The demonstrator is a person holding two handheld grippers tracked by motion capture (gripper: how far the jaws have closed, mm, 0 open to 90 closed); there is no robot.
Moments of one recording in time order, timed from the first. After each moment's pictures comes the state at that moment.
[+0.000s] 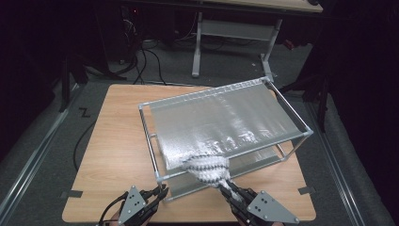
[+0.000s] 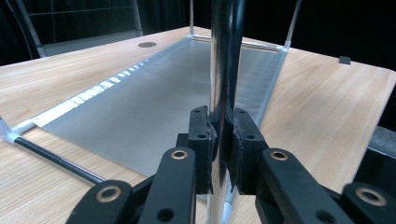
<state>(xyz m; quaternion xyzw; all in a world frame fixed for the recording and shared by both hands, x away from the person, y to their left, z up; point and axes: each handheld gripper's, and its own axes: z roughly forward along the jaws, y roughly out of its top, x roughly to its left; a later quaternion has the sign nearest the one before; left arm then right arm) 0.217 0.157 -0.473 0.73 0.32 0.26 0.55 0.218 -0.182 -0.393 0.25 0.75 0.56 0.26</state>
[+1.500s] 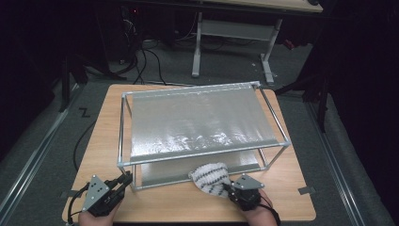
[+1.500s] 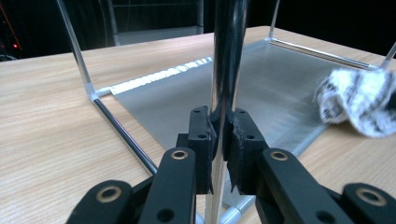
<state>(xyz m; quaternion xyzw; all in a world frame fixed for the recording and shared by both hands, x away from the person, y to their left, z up) 0.228 0.243 -0.471 0.69 0.41 0.31 0.51 0.297 -0.189 -0.495 0.34 0.84 0.37 0.21</state>
